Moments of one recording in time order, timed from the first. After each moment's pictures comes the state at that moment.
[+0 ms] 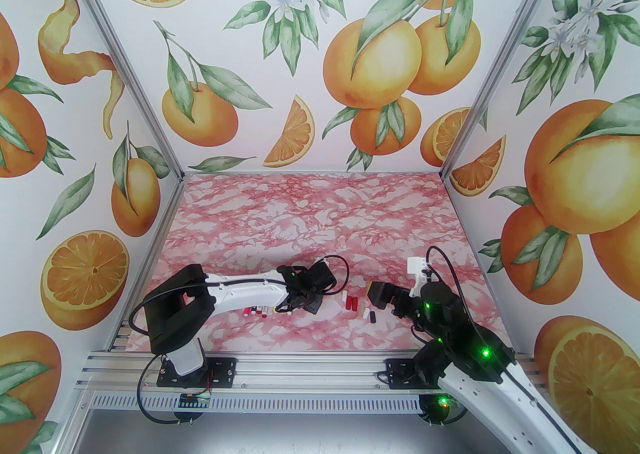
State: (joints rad) left arm -1.07 1.75 1.03 -0.53 -0.17 -0.54; right arm 0.61 0.33 0.52 -0.75 0.01 0.80
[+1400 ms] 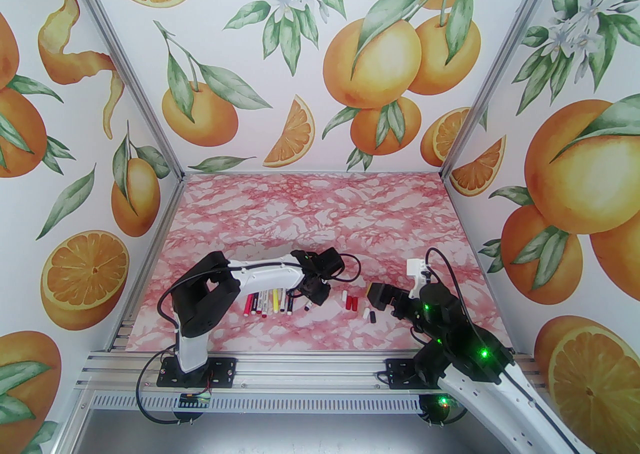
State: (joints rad) left arm -1.00 1.92 1.25 -0.68 -0.05 -0.33; right arm 0.61 0.32 0.50 -0.76 0.00 0.82
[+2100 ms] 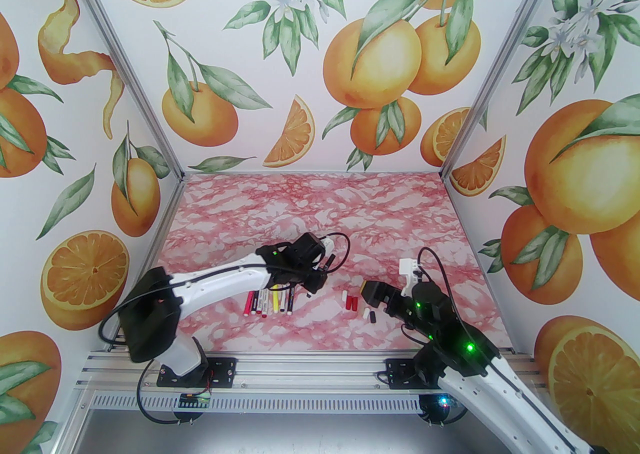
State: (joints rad) left arm -0.94 1.56 1.07 -0.45 0.13 -0.34; right arm 0.61 0.39 0.39 -0.52 -0.09 0.93
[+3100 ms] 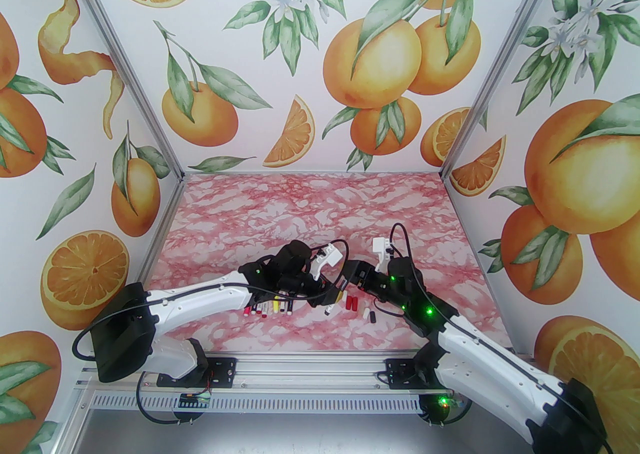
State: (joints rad) left arm -0.98 1.45 0.88 -0.08 0.50 -0.44; right arm 0.61 0.82 0.41 0.00 -0.22 1.01
